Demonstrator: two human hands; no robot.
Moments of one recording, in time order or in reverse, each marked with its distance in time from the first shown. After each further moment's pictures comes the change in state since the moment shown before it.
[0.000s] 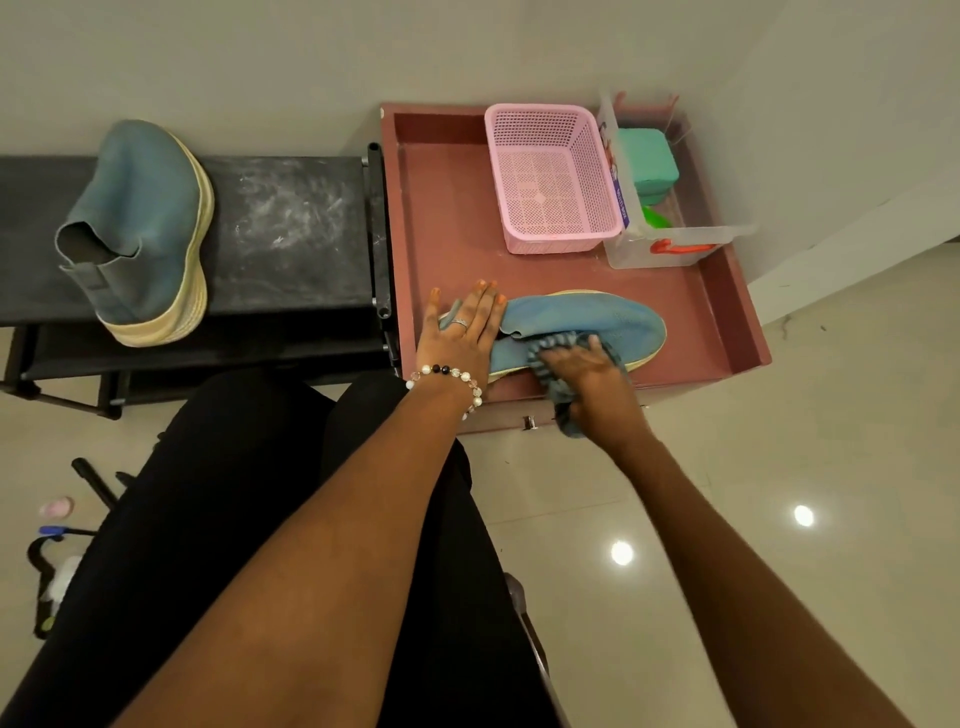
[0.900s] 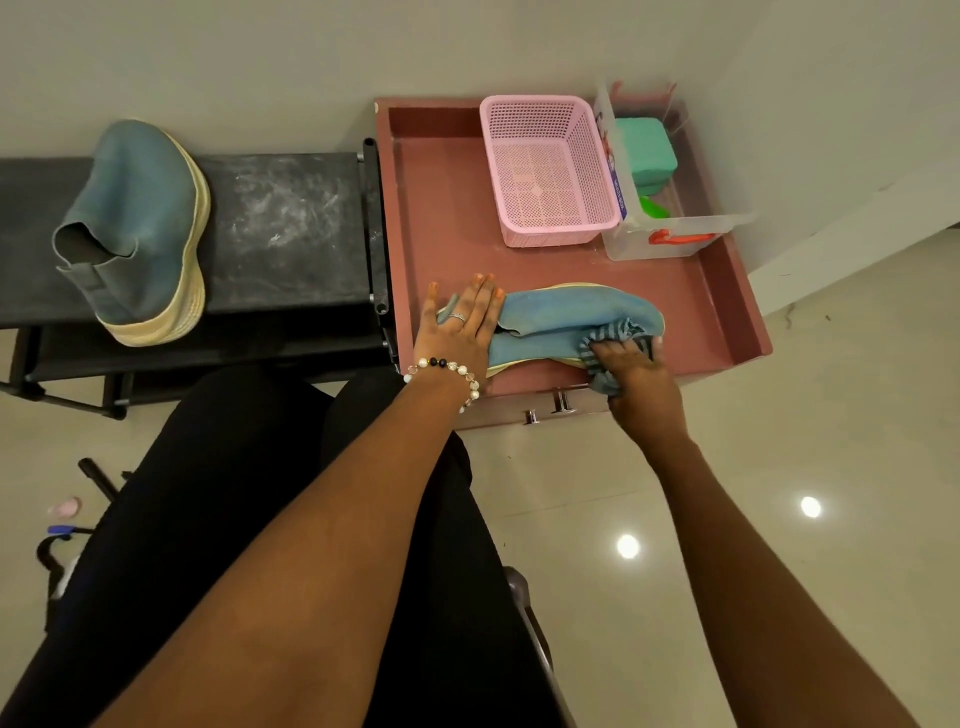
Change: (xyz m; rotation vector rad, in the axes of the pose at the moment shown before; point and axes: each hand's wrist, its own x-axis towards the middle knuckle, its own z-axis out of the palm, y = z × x) left_hand 0.000 0.000 0.000 -0.004 -0.009 0.010; right_hand -0.023 0.038 -0.004 -0.115 -0.045 0.261
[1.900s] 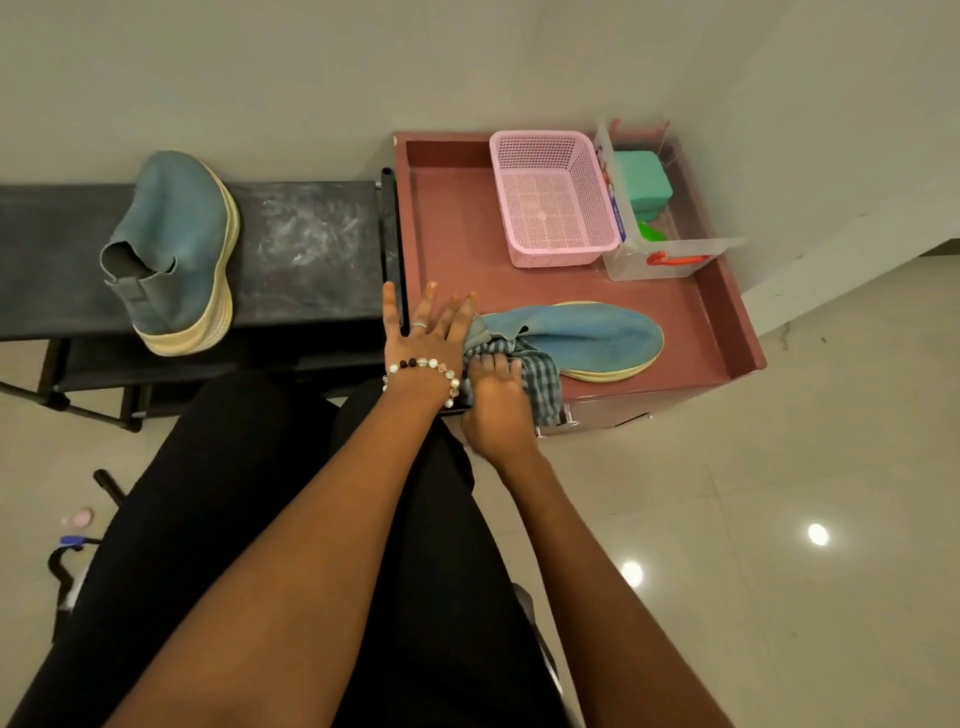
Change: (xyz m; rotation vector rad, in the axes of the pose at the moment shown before) left_hand -0.027 -0.032 -0.021 -0.028 -0.120 -0.183; right_hand 0.003 -0.169 0.002 0.217 -0.093 -0.026
